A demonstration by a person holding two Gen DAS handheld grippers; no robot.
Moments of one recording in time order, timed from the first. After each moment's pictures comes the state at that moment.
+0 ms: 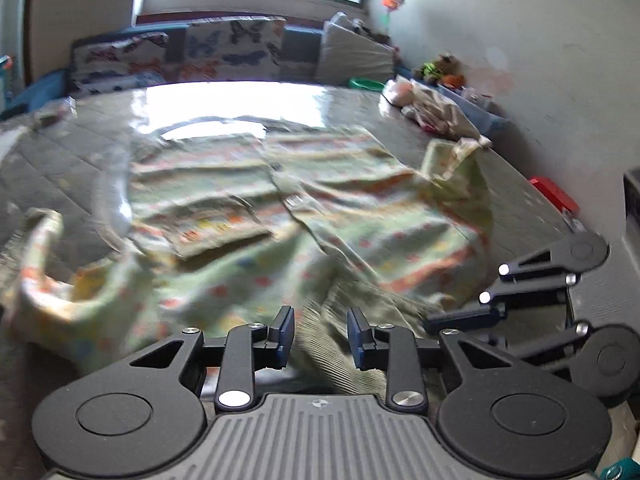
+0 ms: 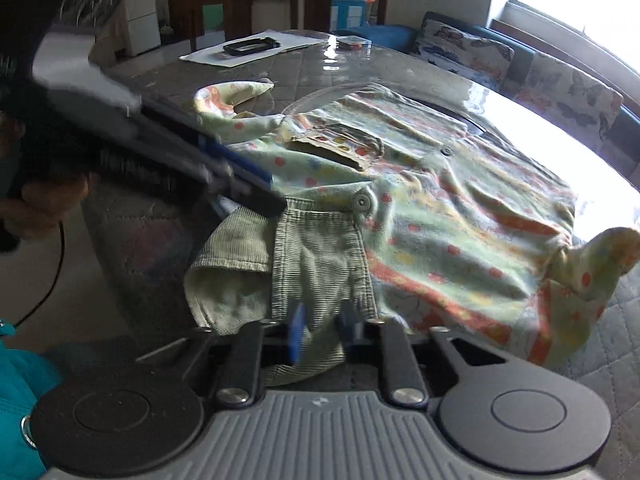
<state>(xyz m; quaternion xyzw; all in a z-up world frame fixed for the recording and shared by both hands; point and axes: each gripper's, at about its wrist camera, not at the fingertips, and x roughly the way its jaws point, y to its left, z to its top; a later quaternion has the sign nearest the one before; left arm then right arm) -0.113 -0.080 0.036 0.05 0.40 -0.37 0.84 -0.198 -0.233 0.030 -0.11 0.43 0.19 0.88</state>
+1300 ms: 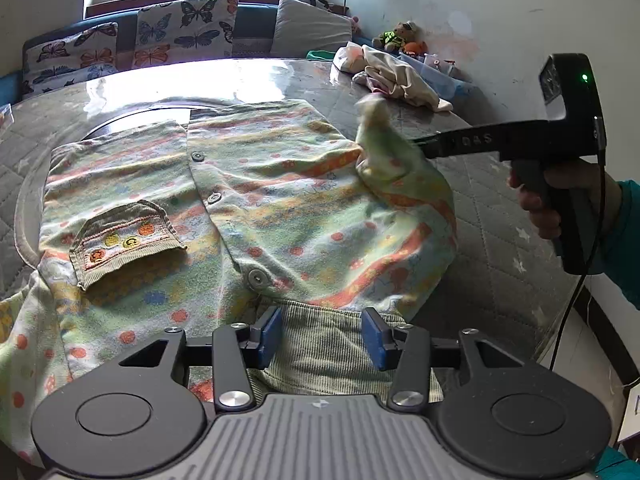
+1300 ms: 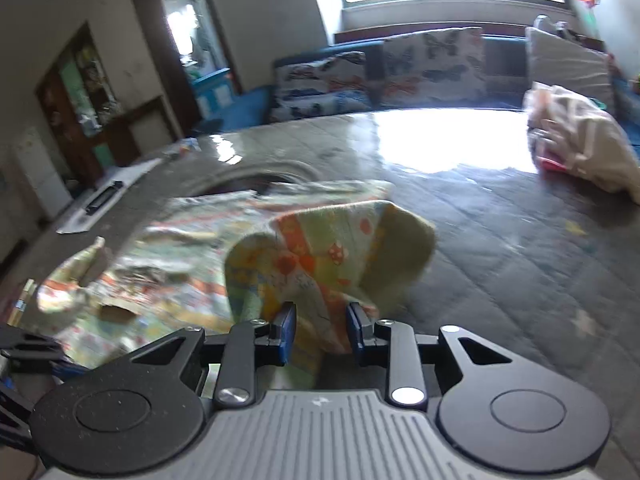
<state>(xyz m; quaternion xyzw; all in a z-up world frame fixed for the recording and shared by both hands) -0.118 -0.132 0.028 0.08 0.41 -0.41 0.81 -0.133 -0.410 0.032 0.11 0.36 0.07 0.92</state>
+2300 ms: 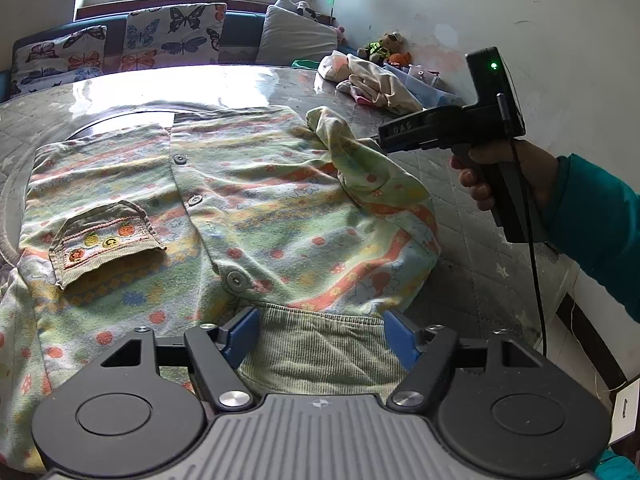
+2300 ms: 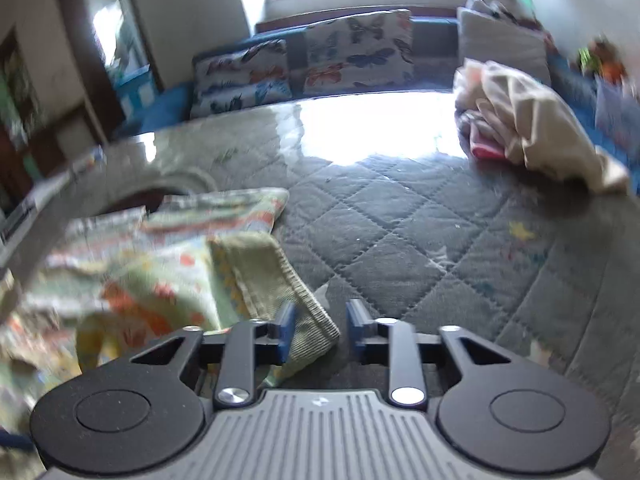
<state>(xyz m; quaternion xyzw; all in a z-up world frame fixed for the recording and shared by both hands) -0.123 -0.132 0.024 0.06 0.40 -0.44 0.80 -0.082 -0.441 0.012 0.10 0.39 -0.06 0.91</state>
